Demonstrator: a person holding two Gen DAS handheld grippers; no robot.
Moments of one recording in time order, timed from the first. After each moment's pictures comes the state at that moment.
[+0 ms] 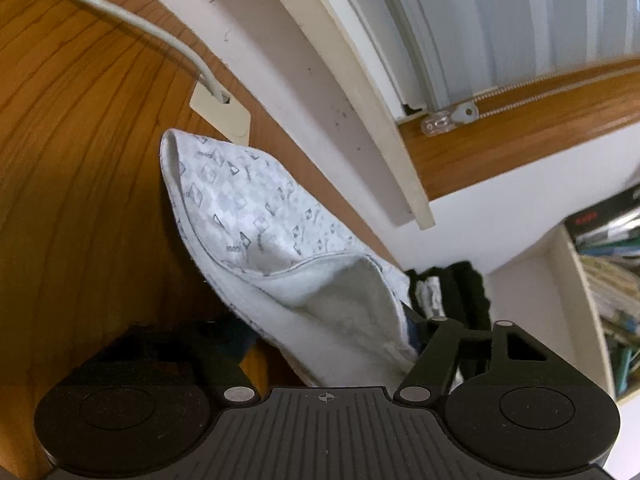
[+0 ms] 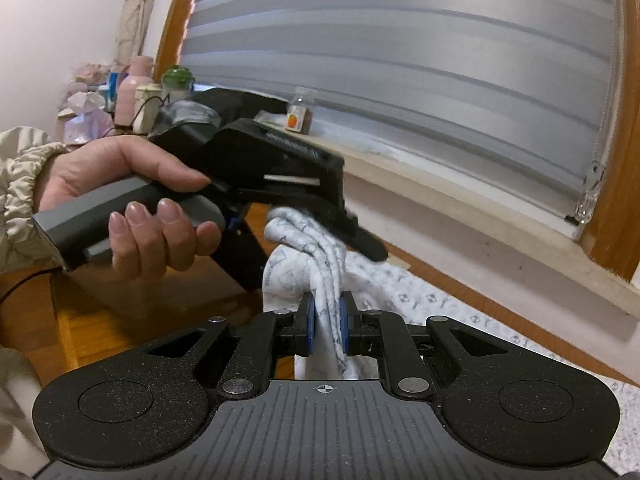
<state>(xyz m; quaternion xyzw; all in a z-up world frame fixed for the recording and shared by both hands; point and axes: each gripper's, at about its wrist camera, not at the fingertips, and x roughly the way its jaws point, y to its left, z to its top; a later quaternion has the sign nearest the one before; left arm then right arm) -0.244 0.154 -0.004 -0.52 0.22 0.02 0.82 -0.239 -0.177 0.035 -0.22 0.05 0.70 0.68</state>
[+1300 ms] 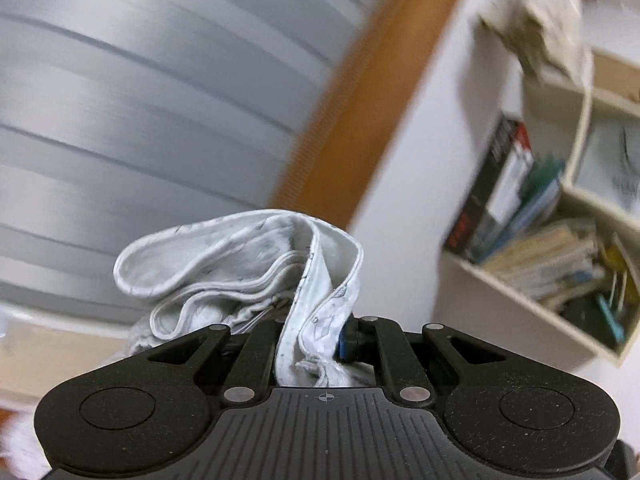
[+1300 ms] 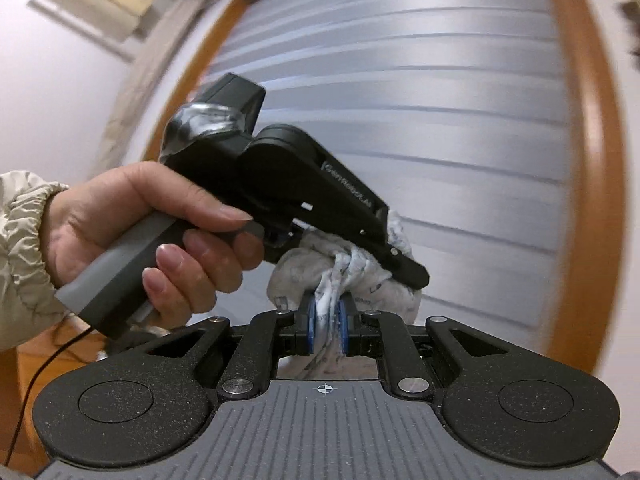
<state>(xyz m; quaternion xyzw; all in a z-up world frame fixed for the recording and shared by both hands) -0.187 0.031 0.357 -0.21 0.11 0.01 0.97 -0.224 -0.212 0.274 -0.07 -0.13 0.67 0.73</state>
